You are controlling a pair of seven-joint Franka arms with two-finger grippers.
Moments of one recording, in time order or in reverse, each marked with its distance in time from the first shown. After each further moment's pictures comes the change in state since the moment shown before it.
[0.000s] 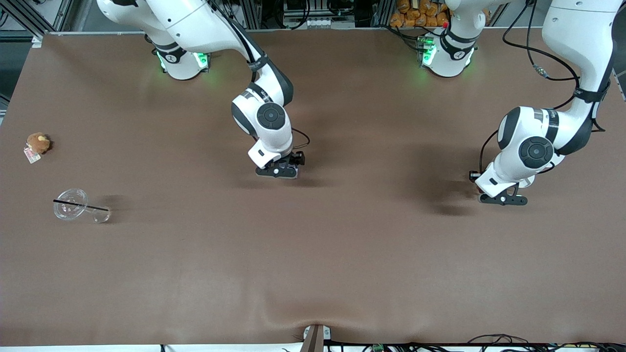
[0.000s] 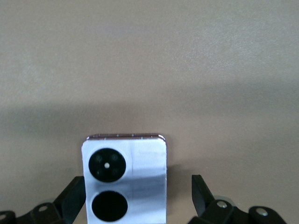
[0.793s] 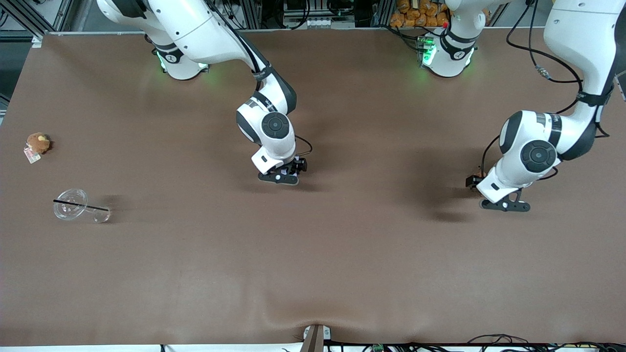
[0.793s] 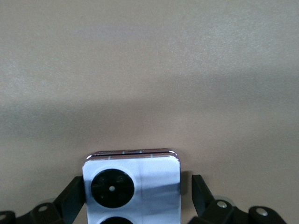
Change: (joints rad) left arm 0.002 0.009 -0.048 0.131 0.005 -0.090 0.000; right arm 0.001 0.062 0.000 0.046 -0.001 0.014 0.030
